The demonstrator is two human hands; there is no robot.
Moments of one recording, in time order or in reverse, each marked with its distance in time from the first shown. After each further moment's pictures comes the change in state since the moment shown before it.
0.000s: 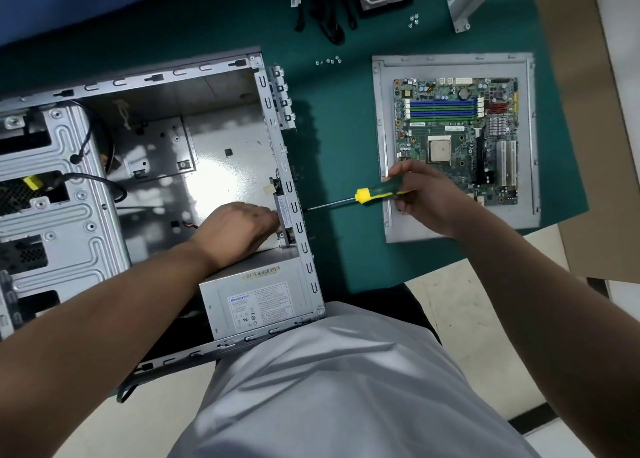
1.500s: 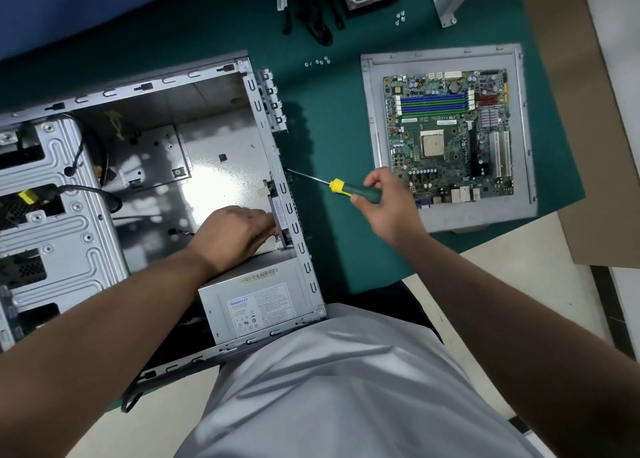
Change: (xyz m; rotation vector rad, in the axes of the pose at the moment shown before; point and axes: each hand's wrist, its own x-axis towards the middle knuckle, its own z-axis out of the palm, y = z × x) left_hand -0.001 -0.004 0.009 0.001 0.108 0.026; right_hand -0.002 0.046 0.051 -0.602 0.307 -0.397
